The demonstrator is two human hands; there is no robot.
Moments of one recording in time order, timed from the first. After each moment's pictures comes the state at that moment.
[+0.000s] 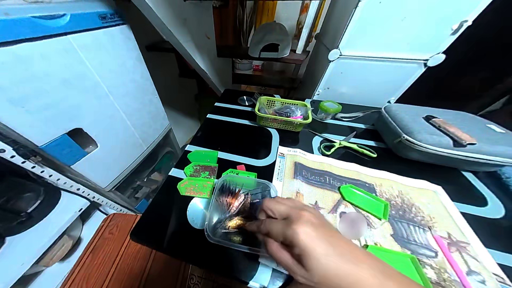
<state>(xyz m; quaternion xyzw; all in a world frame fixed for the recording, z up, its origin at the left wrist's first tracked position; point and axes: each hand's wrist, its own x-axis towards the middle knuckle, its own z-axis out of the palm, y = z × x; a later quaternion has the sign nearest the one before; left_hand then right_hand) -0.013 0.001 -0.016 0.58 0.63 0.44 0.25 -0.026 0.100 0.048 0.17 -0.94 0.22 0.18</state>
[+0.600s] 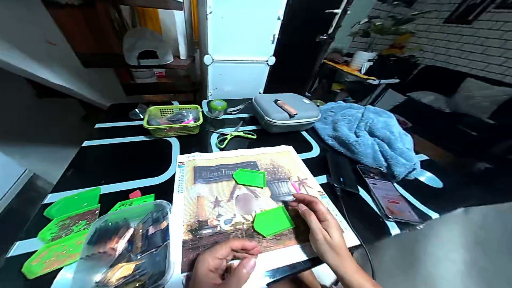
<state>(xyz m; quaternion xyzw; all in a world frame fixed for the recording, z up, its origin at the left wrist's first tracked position) -0.022 0.011 -0.027 0.46 0.42 0.68 0.38 0.173 0.190 -0.042 -0.32 -0.75 0.38 0.44</state>
